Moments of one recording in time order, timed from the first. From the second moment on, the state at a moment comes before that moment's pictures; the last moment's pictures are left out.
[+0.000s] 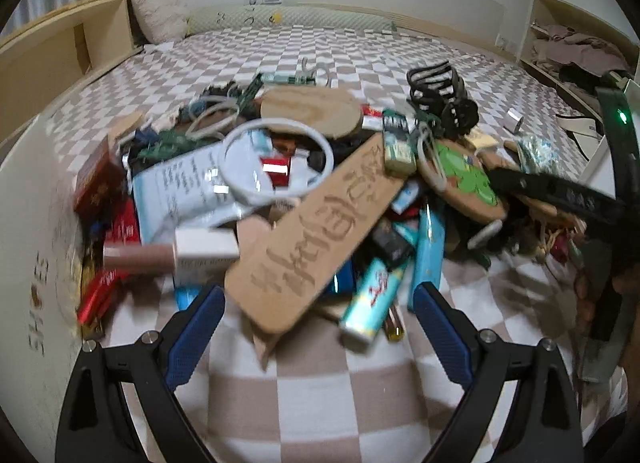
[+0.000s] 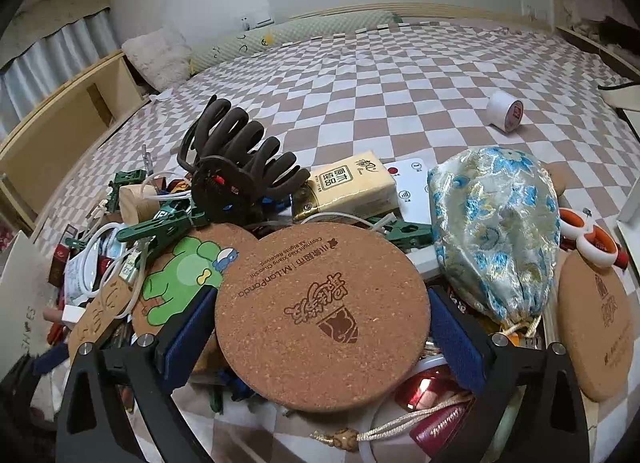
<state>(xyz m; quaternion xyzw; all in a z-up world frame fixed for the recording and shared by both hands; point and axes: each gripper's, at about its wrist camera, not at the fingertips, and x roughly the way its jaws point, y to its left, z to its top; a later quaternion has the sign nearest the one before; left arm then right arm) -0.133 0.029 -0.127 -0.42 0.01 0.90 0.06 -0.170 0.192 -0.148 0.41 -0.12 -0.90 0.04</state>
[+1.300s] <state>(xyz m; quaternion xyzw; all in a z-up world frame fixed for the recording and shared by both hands) -0.114 0.043 -0.122 -0.45 0.05 0.88 0.13 -0.133 0.198 -0.126 0.40 -0.15 -0.90 0.06</state>
